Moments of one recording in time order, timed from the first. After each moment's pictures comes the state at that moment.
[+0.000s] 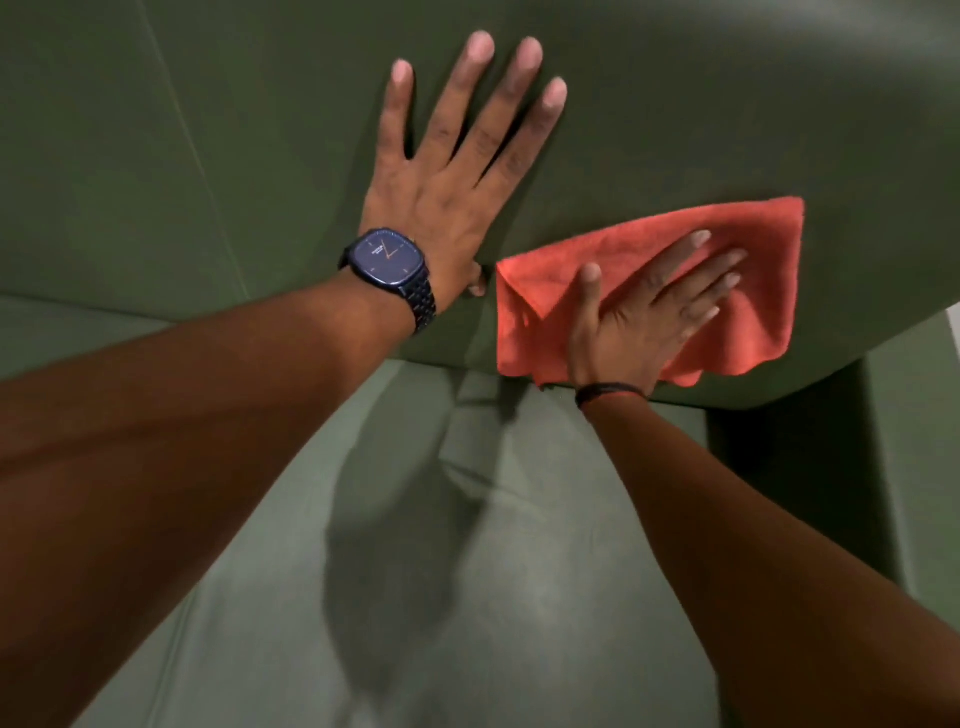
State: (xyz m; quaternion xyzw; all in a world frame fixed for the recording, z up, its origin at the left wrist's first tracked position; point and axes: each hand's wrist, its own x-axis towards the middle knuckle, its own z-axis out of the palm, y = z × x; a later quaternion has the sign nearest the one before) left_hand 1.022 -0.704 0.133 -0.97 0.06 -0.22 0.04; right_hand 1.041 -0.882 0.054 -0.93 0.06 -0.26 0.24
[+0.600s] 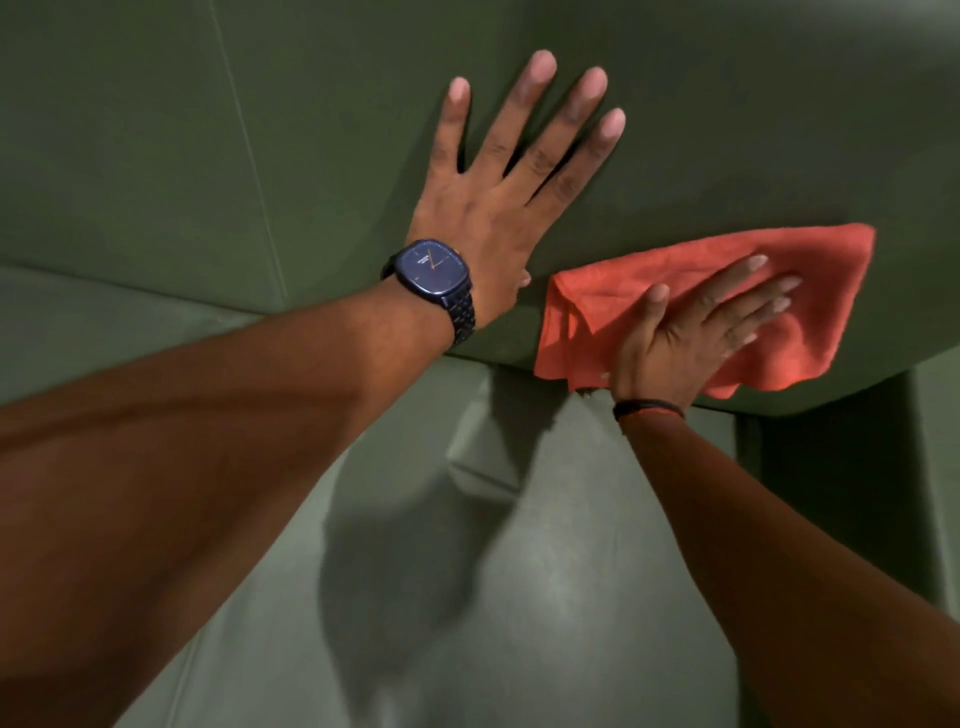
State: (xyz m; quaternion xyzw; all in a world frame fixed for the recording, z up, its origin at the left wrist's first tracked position) left_hand 1.013 -0.710 0.120 -0.97 0.07 -0.23 0.03; right_hand 1.037 -0.894 0.045 -0.92 0.03 -0.24 0.30
